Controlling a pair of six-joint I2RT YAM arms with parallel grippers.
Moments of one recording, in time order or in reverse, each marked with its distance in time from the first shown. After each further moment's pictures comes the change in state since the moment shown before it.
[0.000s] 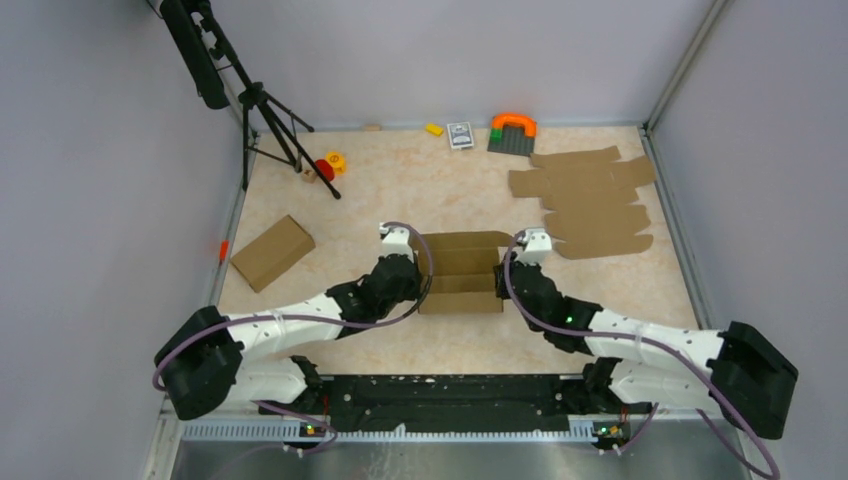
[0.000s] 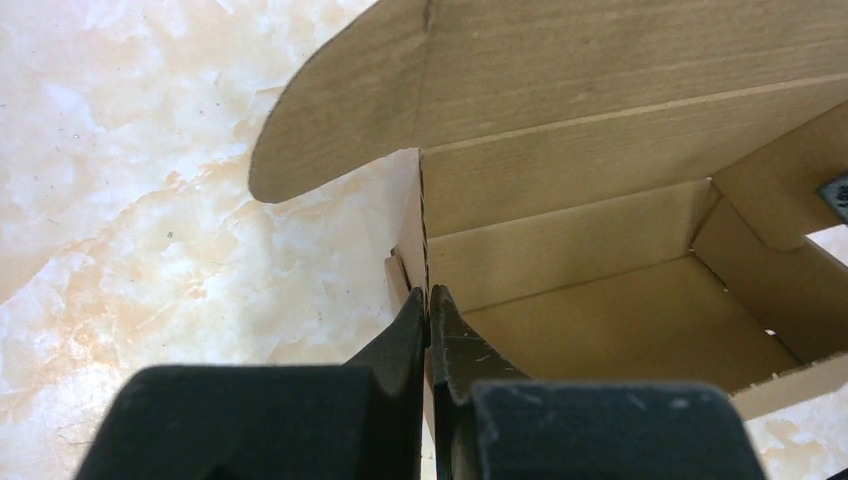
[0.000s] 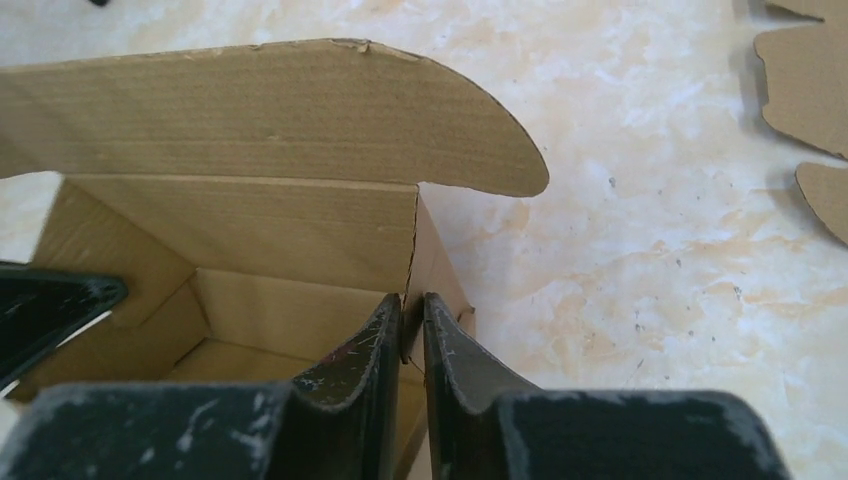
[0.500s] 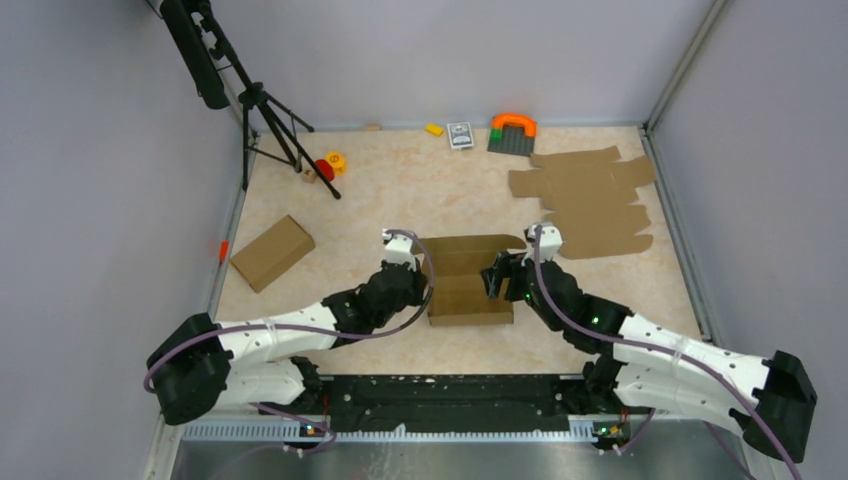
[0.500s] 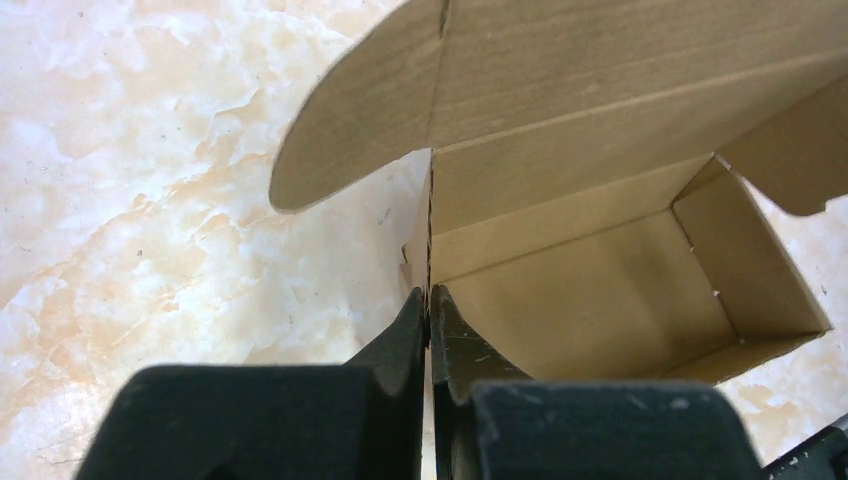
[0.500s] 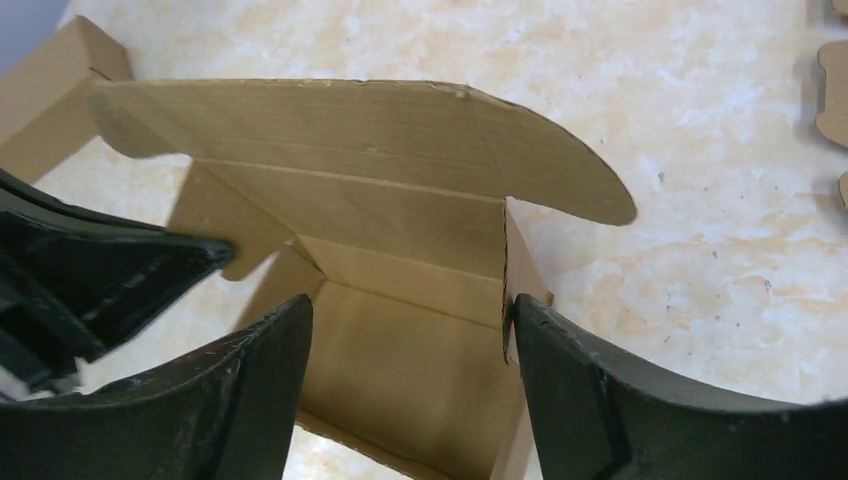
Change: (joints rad) left arm -0.057 -0.056 -0.040 0.067 -0.010 0.051; right arm 0.003 -0.224 0.061 -0.261 -0.163 0.014
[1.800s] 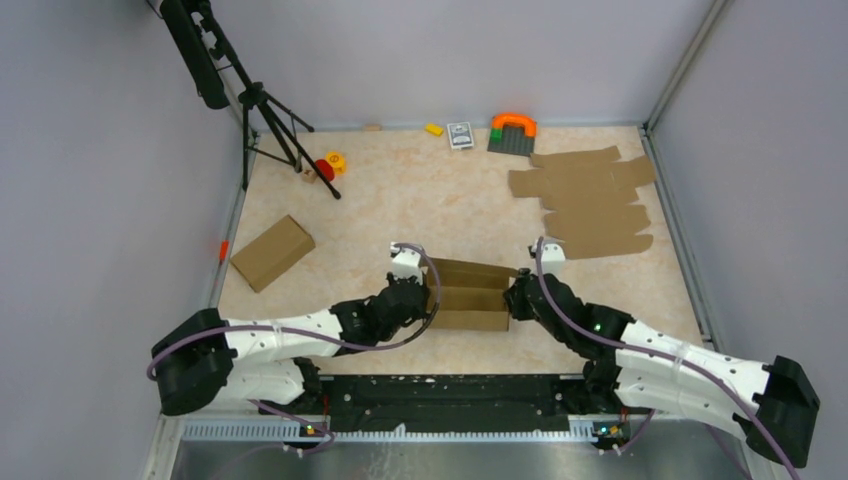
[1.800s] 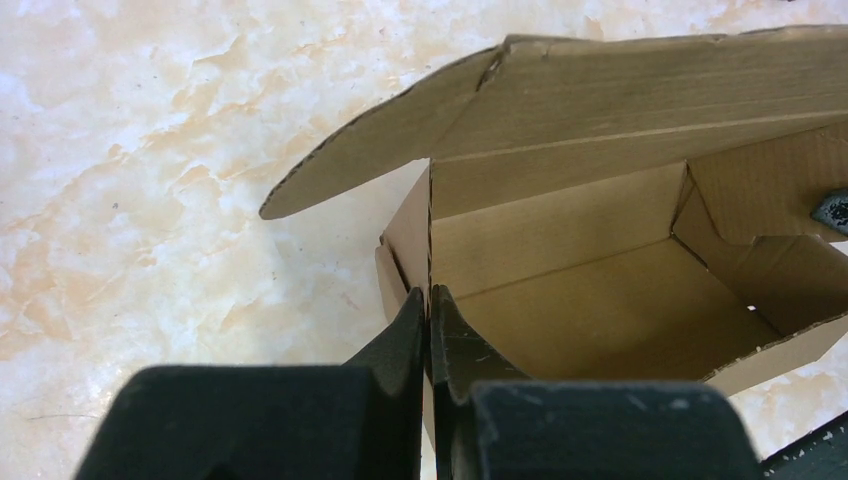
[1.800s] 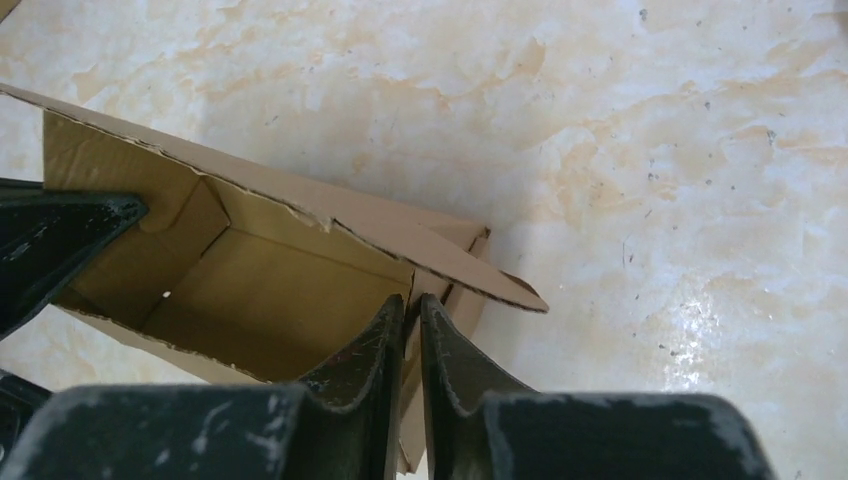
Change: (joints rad) left arm -0.115 0.015 -0.029 -0.019 -0.096 -0.037; right arm 0.000 -0.047 -0.043 -0.207 -0.050 0.145
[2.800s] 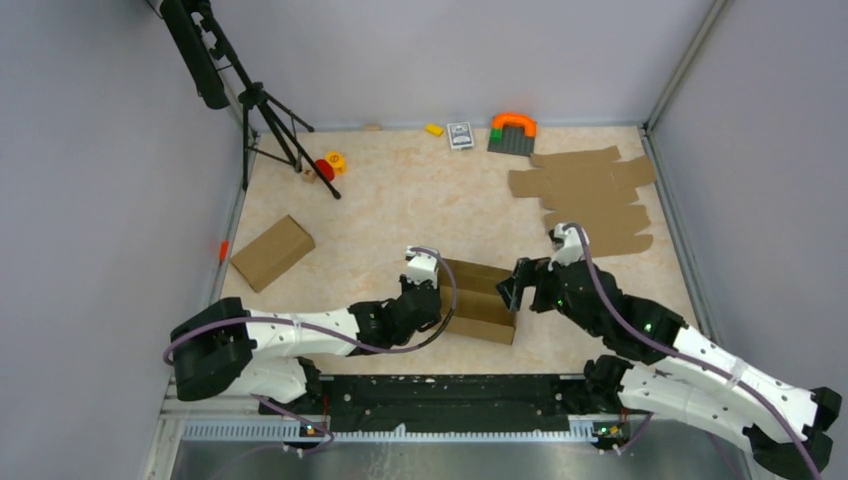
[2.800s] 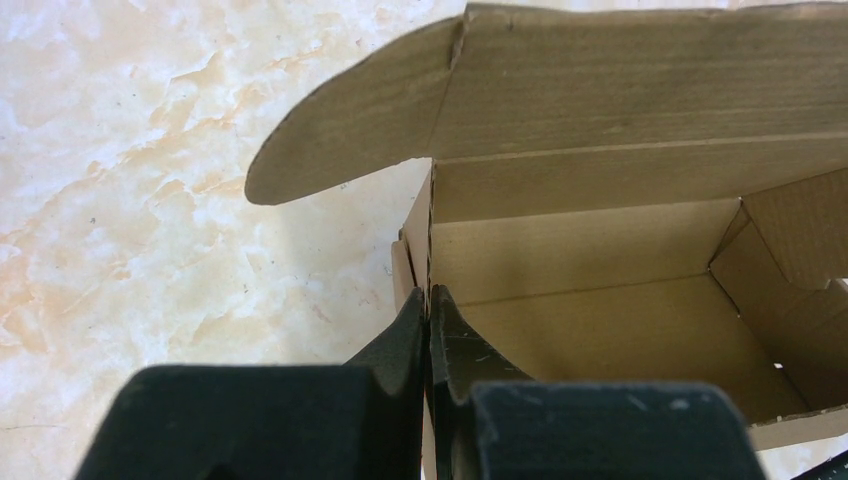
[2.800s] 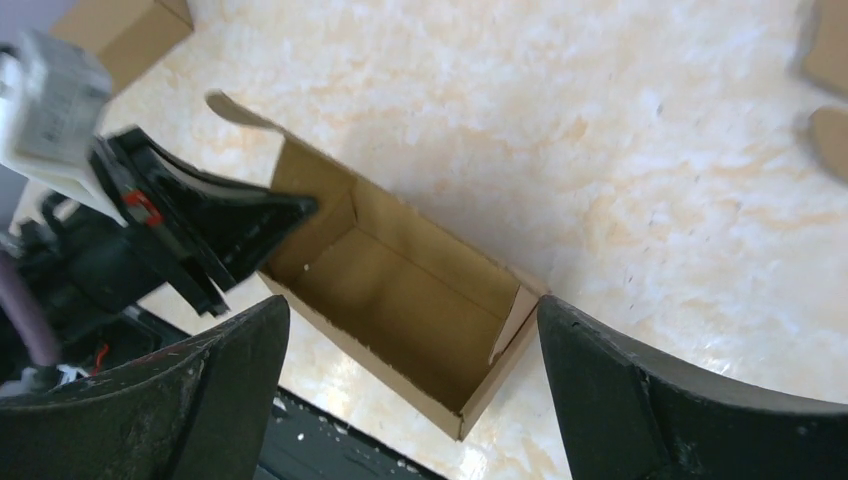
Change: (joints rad) left arm -0.087 0.118 0.072 0.004 -0.120 -0.005; right arm 0.000 -0.173 0.230 -0.286 -0.106 -0.075
